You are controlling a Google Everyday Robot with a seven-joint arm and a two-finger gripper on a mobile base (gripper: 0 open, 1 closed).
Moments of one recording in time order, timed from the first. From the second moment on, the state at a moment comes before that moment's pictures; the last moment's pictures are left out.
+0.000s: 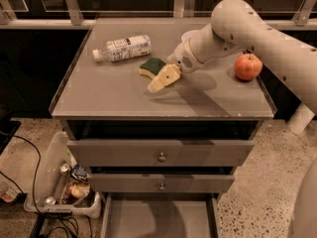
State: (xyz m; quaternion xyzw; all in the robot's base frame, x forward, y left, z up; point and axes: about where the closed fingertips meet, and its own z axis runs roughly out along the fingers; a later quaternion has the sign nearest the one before) arm 0.681 -0.034 0.838 -0.49 0.78 0.20 0.33
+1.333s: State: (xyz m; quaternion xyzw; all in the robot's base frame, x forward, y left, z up) arm 0.681 -0.034 0.838 -0.49 0.78 0.20 0.33
